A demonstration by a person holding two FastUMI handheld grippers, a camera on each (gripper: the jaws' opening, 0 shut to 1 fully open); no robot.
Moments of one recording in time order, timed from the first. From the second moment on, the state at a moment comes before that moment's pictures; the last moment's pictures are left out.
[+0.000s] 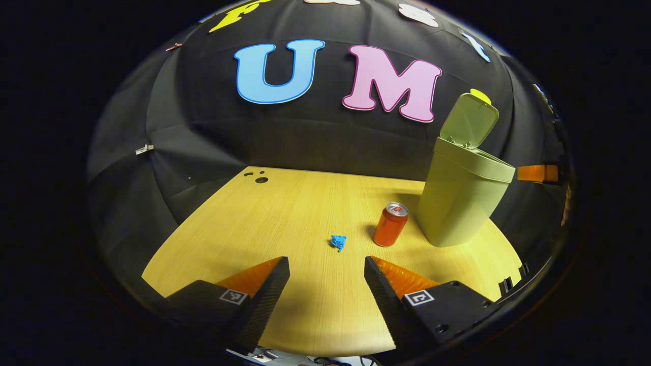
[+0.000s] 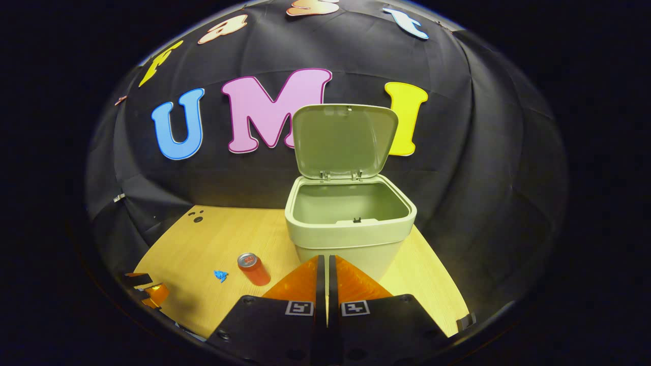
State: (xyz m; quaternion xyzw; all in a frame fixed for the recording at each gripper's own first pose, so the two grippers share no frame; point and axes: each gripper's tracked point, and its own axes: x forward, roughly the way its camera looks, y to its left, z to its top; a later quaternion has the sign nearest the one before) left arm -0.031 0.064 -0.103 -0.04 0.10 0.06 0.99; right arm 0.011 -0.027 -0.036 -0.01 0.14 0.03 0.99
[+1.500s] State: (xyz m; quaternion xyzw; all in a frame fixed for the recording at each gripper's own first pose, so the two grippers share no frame) left arm 0.147 0.058 -0.172 -0.05 0.20 0.05 0.98; right arm -0.012 -0.087 -0.123 0.01 0.21 0.03 0.98
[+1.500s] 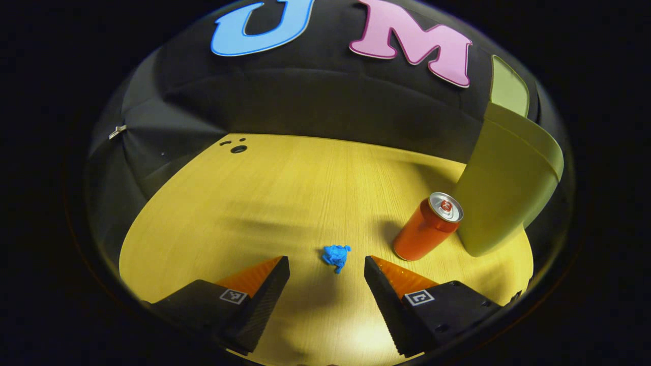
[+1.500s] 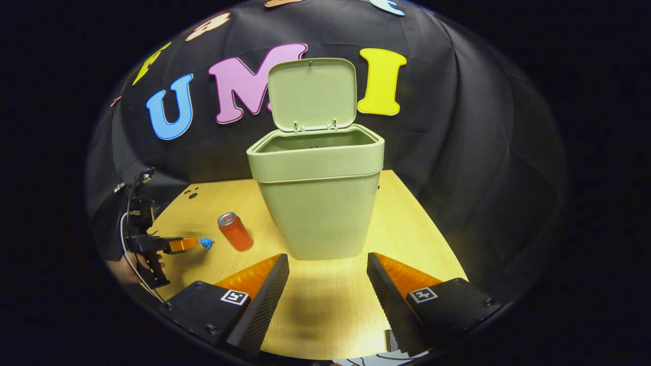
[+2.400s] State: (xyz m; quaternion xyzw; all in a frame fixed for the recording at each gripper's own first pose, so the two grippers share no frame) left arm 0.196 0.061 -0.214 -0.01 0.22 0.09 0.97; right arm 0.011 -0.086 -0.154 -0.01 0.24 0.05 0.97
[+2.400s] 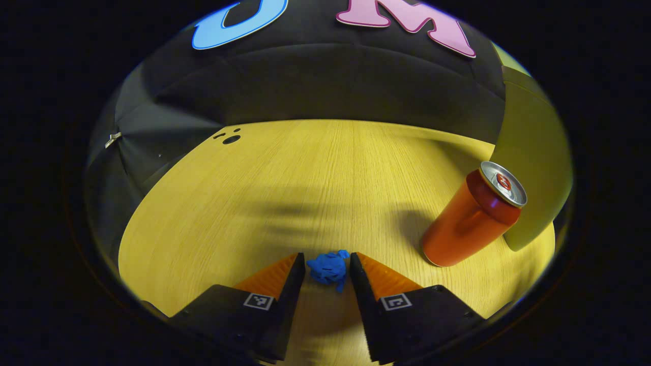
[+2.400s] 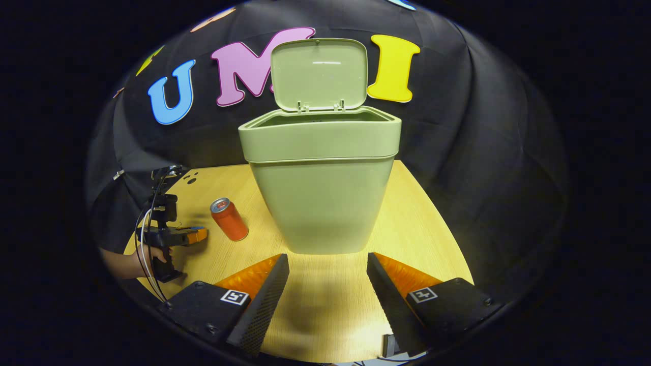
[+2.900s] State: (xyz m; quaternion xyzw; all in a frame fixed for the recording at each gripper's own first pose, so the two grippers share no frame) left arm 0.183 0.057 -0.206 0.00 0.23 0.10 0.97; right arm 0.014 -0.082 -0.165 0.00 0.24 0.08 0.97
